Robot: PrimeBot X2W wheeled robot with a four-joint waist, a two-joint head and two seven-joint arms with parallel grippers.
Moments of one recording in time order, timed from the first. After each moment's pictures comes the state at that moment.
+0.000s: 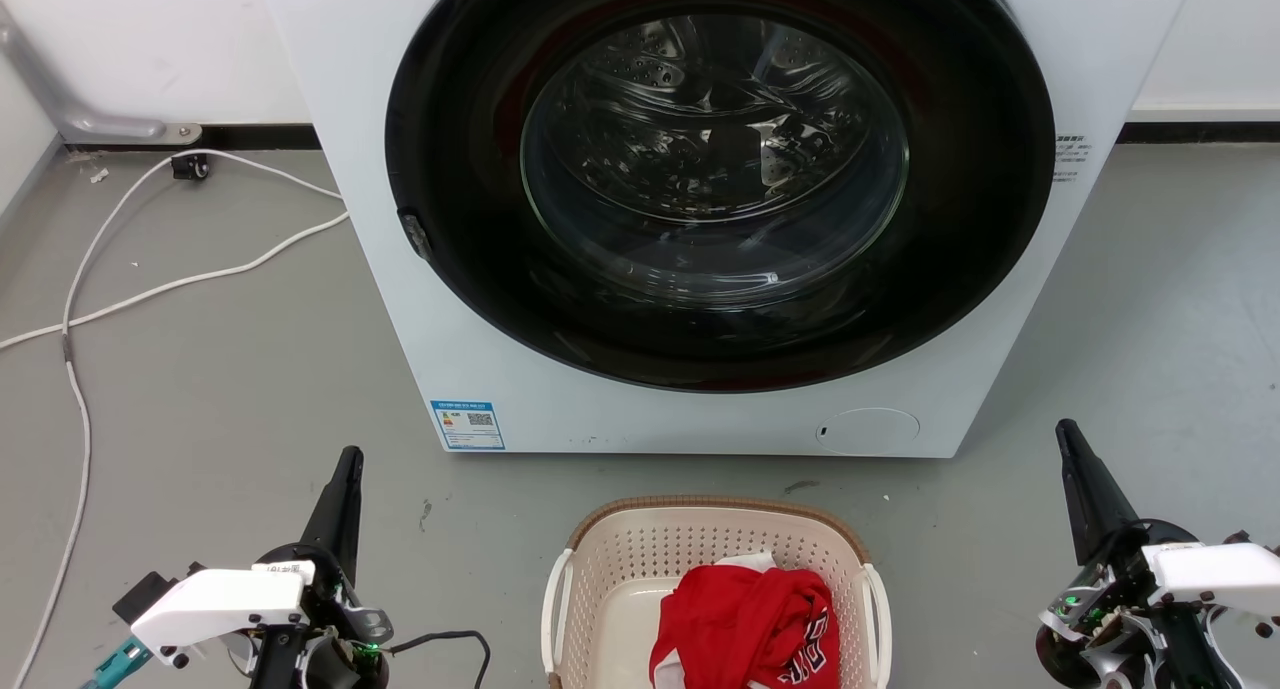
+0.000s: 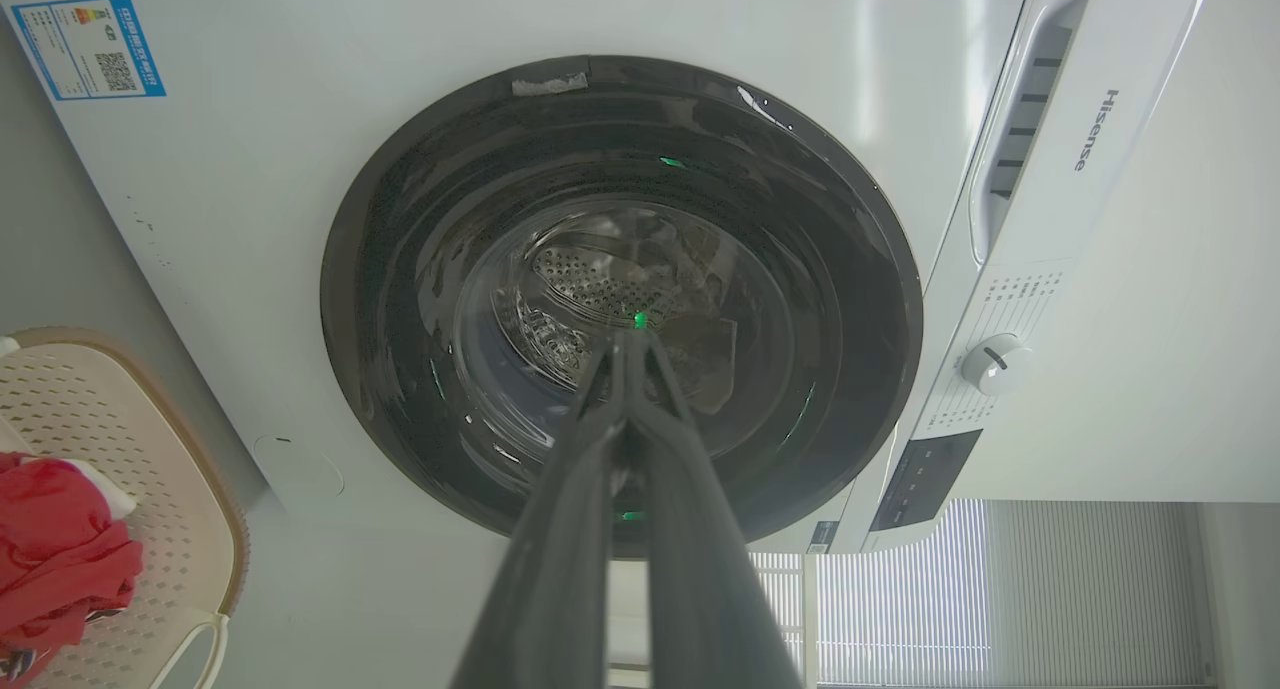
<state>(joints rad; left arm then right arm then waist) -0.10 0.06 0.11 0.25 -1.62 -0.13 0.11 -0.10 -0.06 -0.11 0.25 1.62 0.13 0.11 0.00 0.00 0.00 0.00</state>
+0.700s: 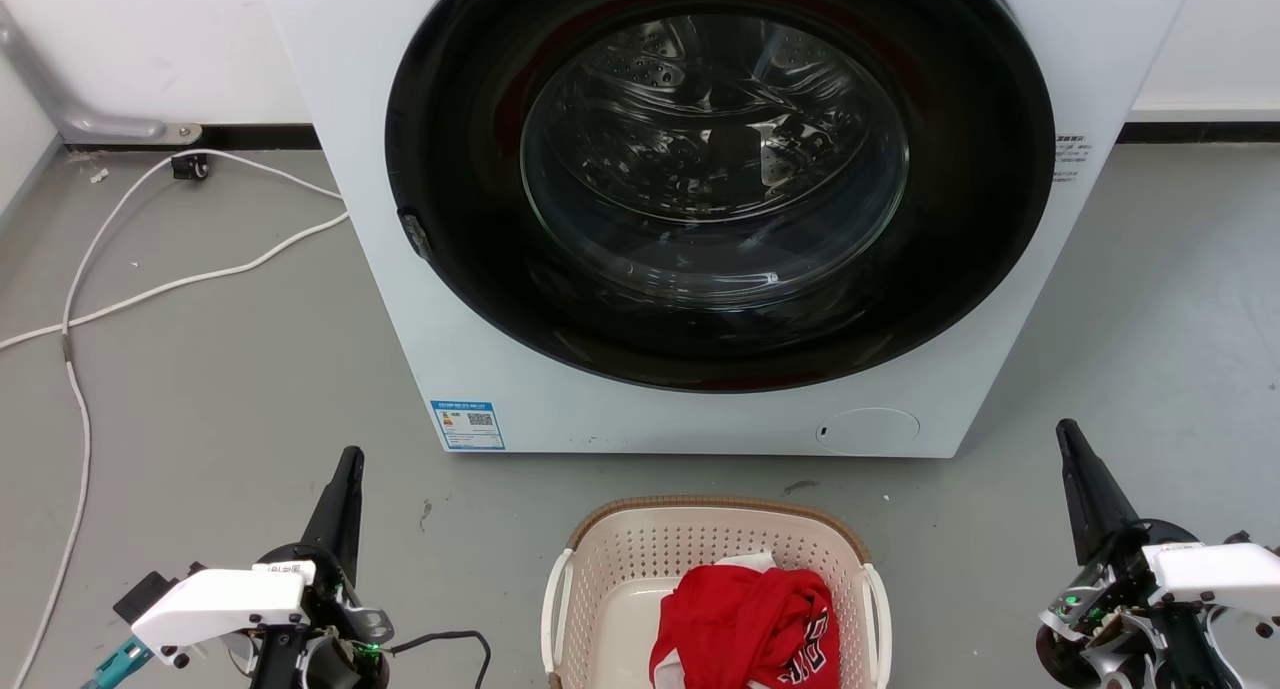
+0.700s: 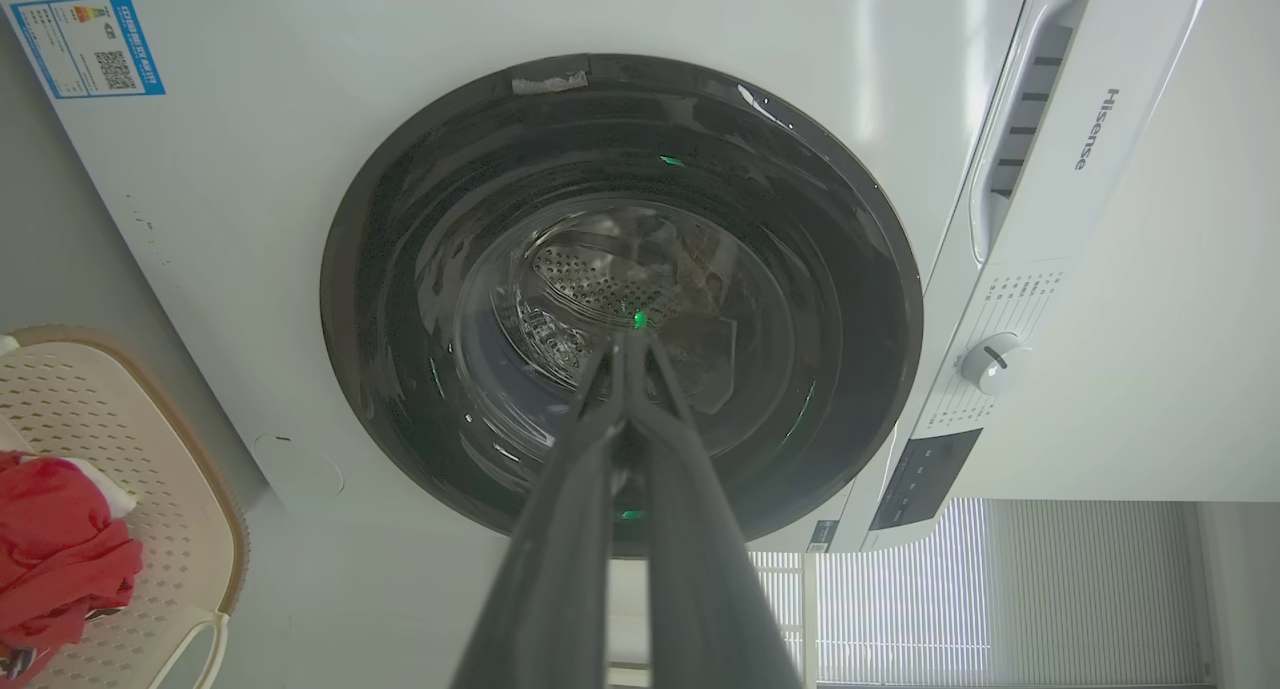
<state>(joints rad) -0.10 0.05 0.11 0.25 -1.62 -0.13 0.11 -0.10 -0.06 -0.11 0.25 1.62 0.13 0.11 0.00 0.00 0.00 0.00</state>
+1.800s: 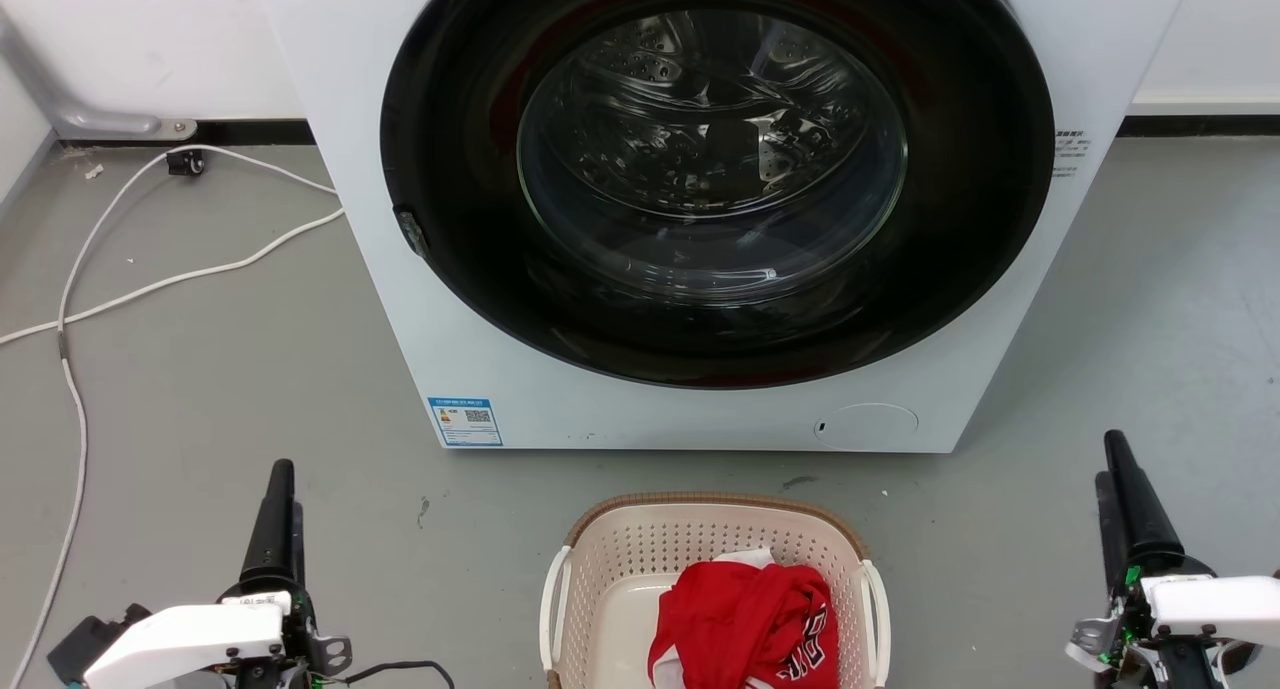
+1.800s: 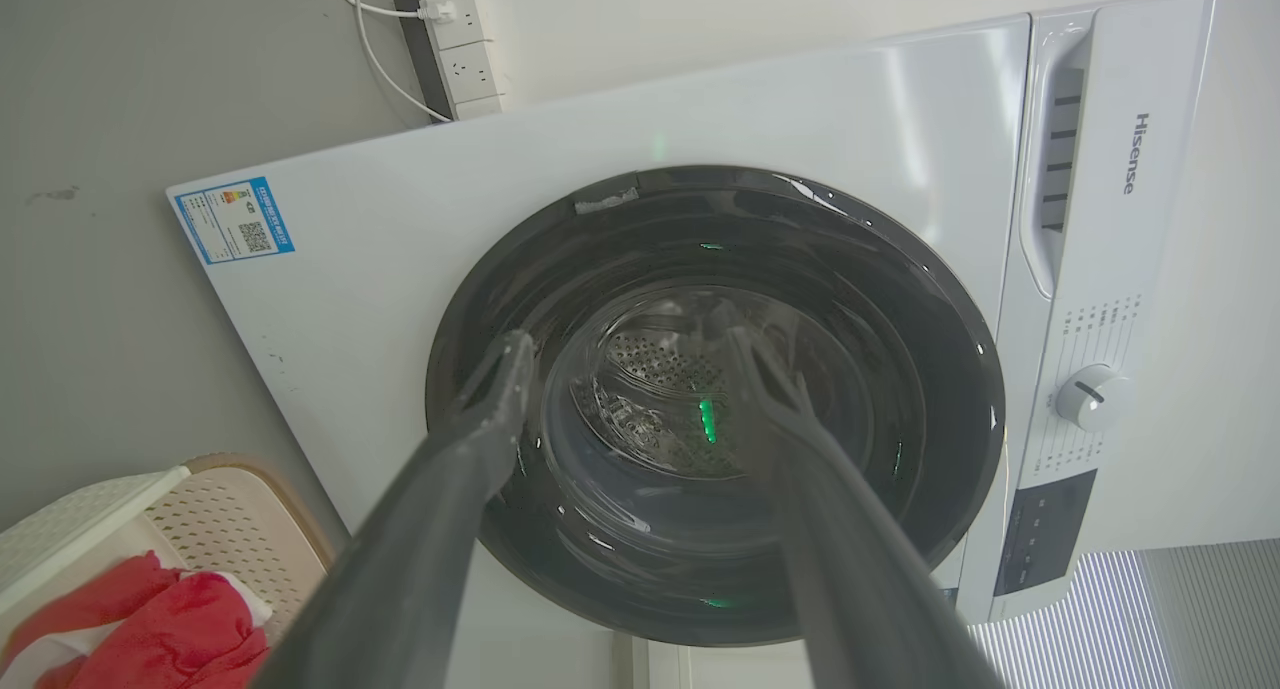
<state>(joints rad) -0.05 0.05 0.17 0.21 -1.43 -0.13 0.00 -0.04 -0.05 -0.13 0.20 1.40 0.13 0.00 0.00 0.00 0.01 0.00</state>
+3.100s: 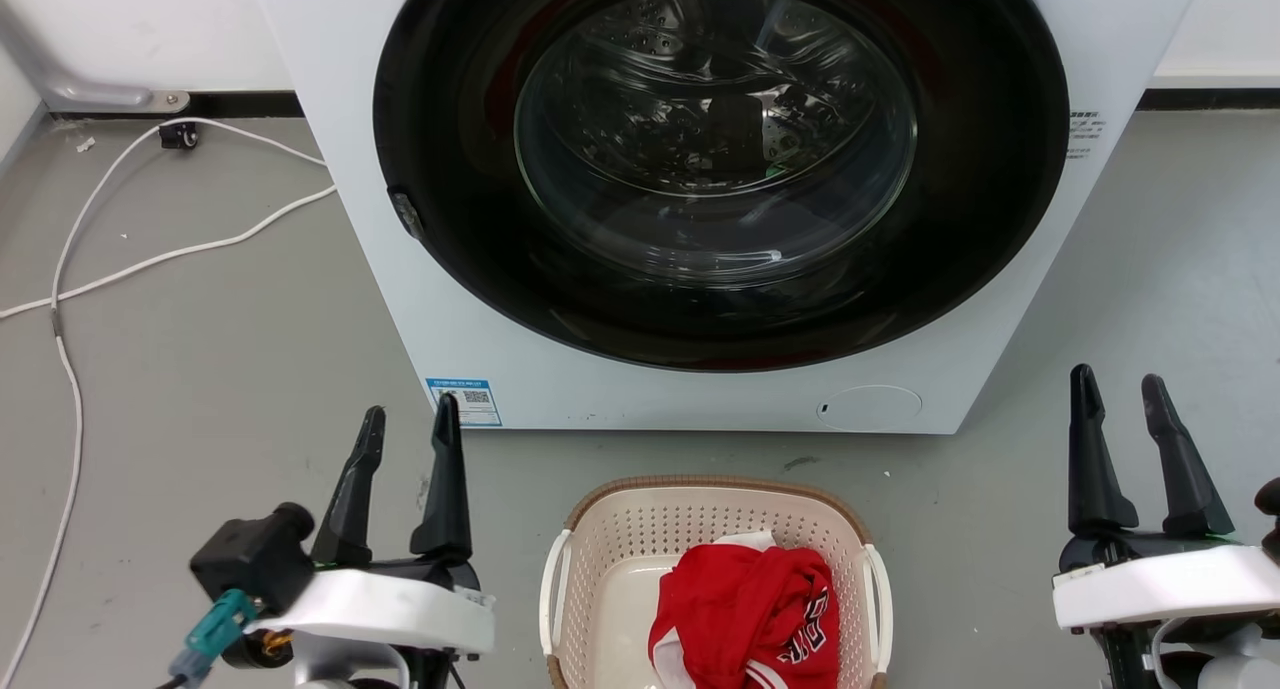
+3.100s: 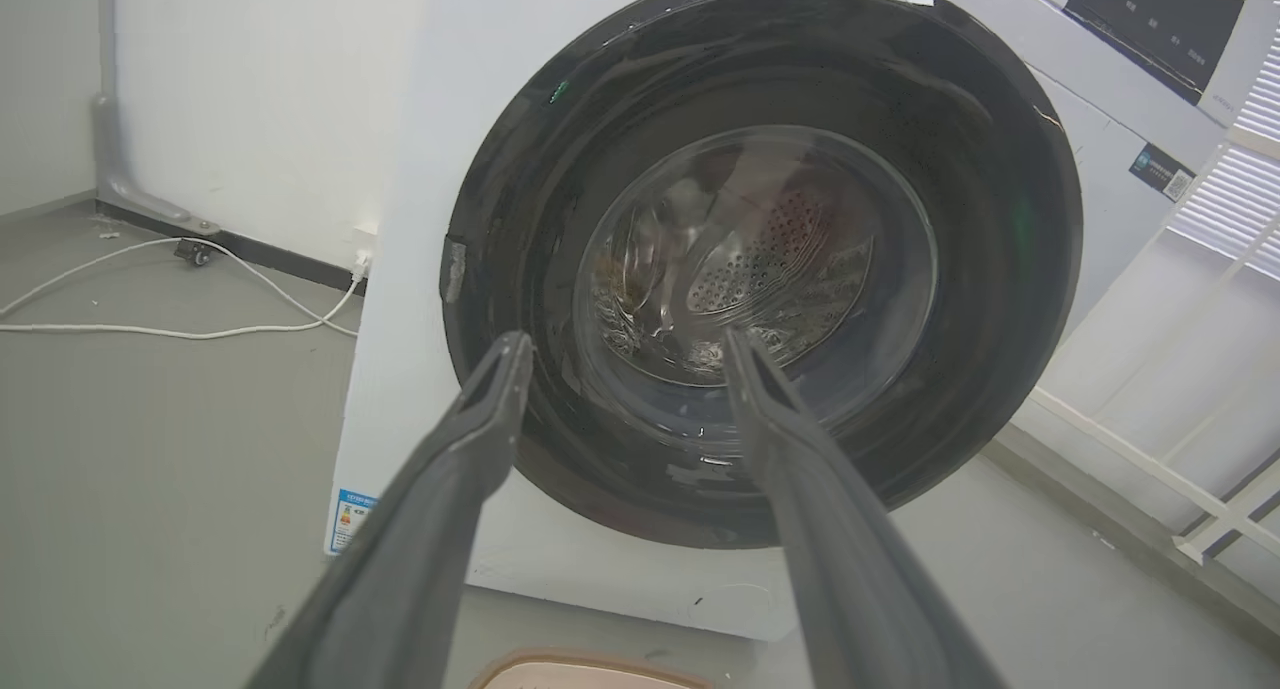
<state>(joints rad) 0.00 0.06 -0.12 -0.09 -0.48 0.00 -0.14 -0.01 -0.05 -0.07 -0.05 0.41 0.13 -0.15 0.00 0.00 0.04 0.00</state>
